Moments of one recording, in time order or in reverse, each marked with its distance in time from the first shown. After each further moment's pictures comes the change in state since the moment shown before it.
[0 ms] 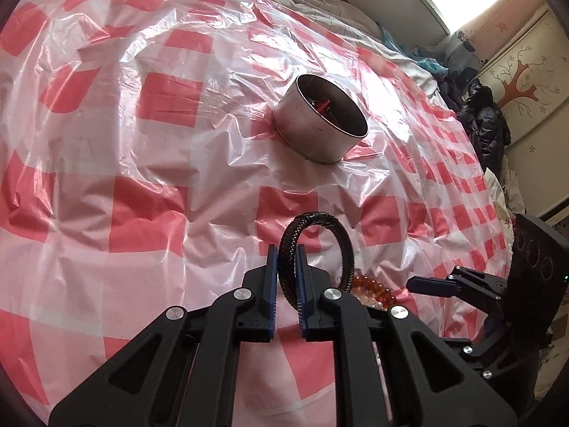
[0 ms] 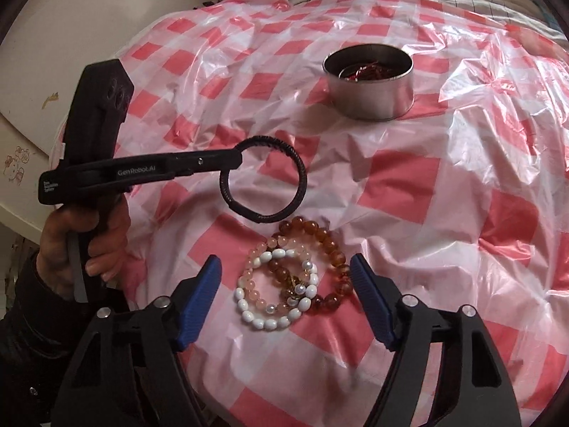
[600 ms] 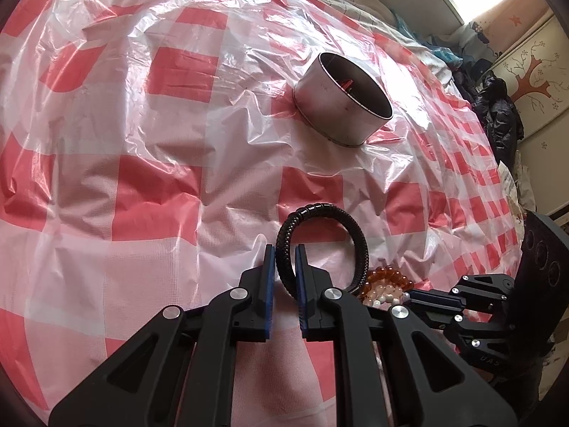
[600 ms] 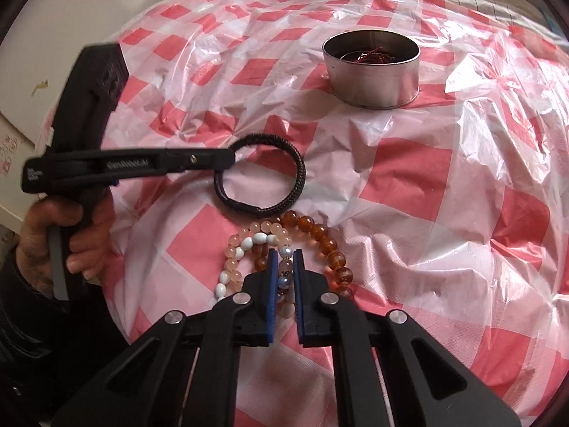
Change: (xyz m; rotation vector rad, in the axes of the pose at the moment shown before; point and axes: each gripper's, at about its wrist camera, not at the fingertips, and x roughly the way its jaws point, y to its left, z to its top) left arm 0.018 0.013 -0.006 -0.017 0.059 0.048; right arm 0.017 -0.005 0.001 0.003 -0.008 0.017
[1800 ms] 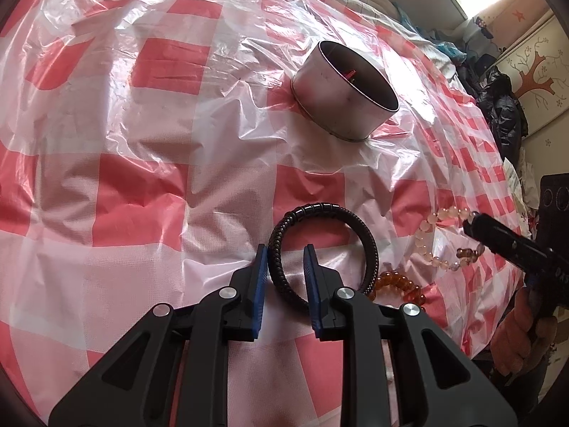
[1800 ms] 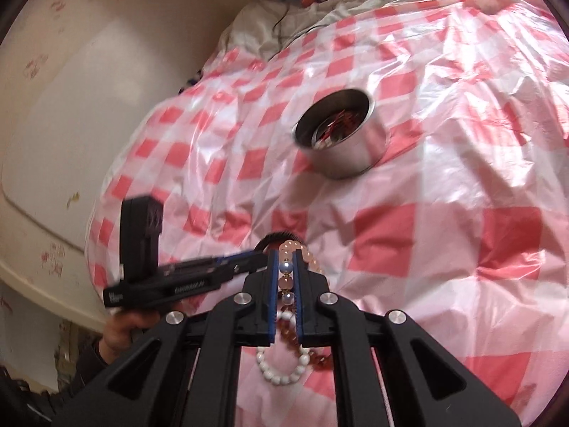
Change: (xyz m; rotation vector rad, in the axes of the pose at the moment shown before) left arm 0.014 -0.006 0.002 0.004 0.015 0.010; right arm -0.042 -0.053 0.029 0.299 -0.236 0.144
